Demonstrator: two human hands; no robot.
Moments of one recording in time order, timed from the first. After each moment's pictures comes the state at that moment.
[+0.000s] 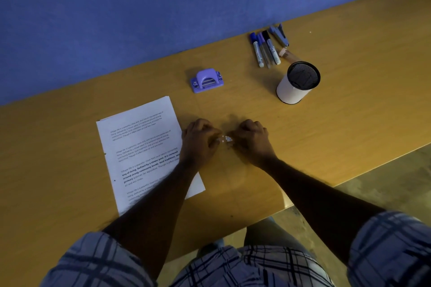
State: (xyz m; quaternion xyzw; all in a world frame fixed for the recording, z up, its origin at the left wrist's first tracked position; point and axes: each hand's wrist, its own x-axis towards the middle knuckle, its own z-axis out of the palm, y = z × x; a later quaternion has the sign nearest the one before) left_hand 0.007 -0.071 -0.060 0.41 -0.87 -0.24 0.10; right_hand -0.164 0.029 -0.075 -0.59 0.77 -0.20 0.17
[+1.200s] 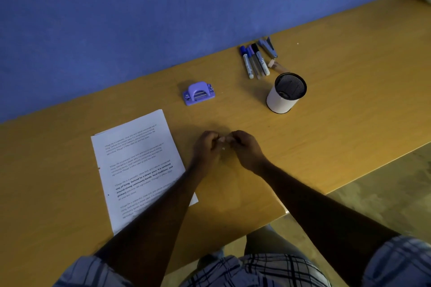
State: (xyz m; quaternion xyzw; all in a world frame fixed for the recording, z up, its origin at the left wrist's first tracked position) left_hand -0.036 -0.055 -0.042 0.45 -0.75 -0.47 0.14; right_hand -0.159 0.019 -0.029 -0.40 0.74 -0.38 0.39
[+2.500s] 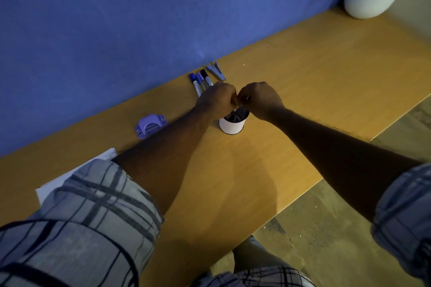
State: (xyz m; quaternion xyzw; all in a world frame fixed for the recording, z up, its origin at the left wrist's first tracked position) left_hand -0.262 -0.108 0.077 0.25 -0.94 -0.23 0.00; right_hand -0.375 -0.004 0.068 -0.53 0.83 -0.13 0.09
